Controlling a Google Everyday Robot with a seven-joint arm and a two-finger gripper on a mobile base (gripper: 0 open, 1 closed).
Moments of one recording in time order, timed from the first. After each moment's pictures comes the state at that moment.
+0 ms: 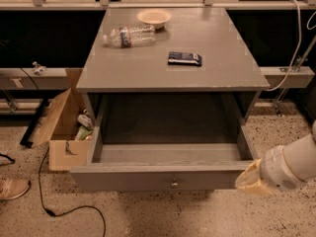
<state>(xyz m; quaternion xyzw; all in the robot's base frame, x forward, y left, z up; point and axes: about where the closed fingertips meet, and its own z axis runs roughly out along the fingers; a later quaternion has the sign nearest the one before) 0.389 -0.235 0.686 -0.57 0.78 0.17 0.18</state>
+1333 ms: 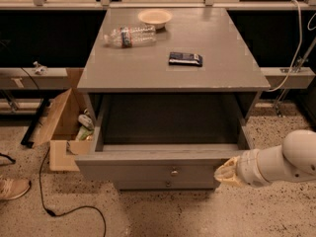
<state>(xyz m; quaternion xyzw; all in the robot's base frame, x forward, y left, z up) 0.449 -0.199 0.621 -0.59 0.75 0.14 0.28</state>
